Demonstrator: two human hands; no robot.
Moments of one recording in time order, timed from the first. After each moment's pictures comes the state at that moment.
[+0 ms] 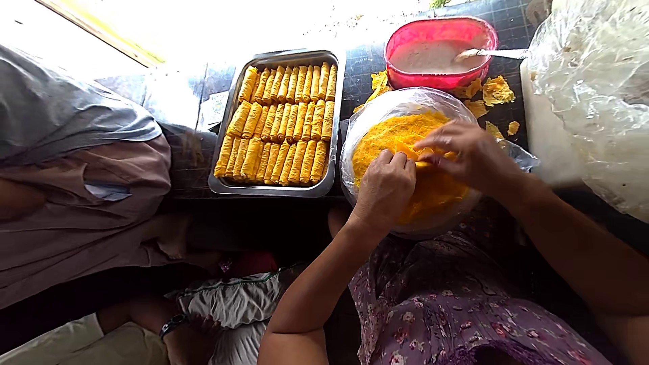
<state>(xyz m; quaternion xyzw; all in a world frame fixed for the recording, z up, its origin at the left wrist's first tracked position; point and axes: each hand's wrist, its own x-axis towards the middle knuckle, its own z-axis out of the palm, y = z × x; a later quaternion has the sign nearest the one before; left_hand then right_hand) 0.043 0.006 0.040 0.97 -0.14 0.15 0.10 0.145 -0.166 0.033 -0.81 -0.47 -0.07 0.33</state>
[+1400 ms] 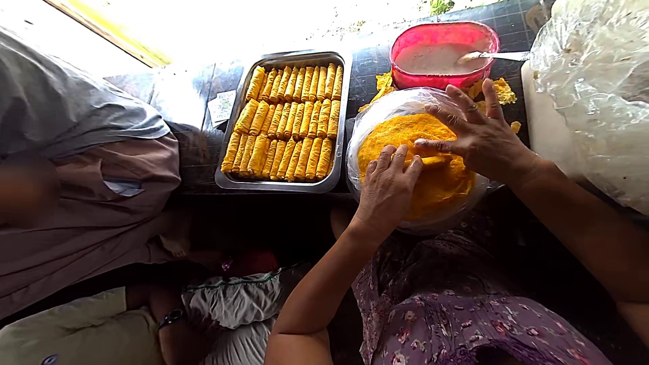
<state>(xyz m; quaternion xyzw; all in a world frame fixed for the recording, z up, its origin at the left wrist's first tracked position) 0.029 0.010 0.029 0.98 -0.12 0.14 0.11 0.169 -0.184 0.026 -0.81 -0.56 -0.11 0.12</state>
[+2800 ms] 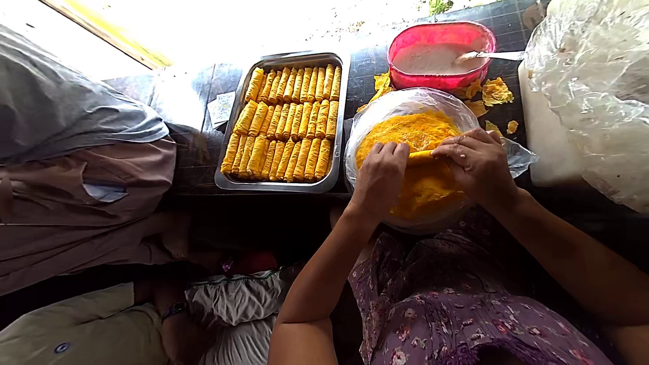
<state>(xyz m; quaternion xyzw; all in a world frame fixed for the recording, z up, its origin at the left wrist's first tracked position) 0.045 0.017 0.042 0.97 -0.10 0.16 0.17 0.119 -0.178 0.006 -0.83 -0.42 -0.20 0.31</state>
